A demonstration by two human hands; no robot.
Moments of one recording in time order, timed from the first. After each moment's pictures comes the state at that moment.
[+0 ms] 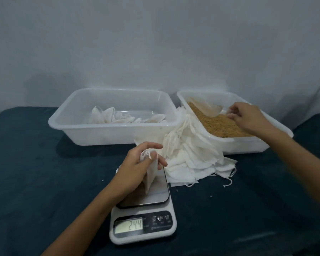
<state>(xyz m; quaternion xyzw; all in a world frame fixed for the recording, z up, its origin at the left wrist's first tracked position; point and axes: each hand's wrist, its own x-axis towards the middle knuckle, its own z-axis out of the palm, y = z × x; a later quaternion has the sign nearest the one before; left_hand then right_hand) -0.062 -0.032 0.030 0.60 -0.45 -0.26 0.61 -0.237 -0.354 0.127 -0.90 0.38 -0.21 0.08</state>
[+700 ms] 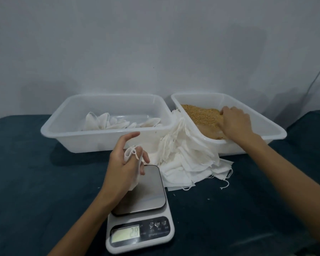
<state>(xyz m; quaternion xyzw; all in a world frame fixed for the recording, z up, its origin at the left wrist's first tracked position) -0.062 -0.034 0.036 0.57 -0.40 -0.15 0.70 -0.217 -0.362 0.098 -0.87 0.45 -0.17 -0.09</state>
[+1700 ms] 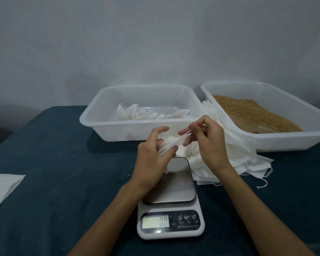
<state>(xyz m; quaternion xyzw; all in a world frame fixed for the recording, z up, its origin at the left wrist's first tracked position) -0.055 -0.032 0.032 0.68 -0.43 -0.03 0.59 -0.148 -0.181 0.052 -0.71 0.10 -0.41 0.56</state>
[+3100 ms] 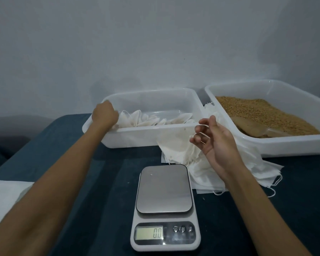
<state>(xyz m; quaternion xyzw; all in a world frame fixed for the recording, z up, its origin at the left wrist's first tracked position) 0.150 -0.058 0.101 0.95 -0.20 0.09 0.21 -0.150 -0.207 0.057 -0.45 0.10 -0.34 0.82</state>
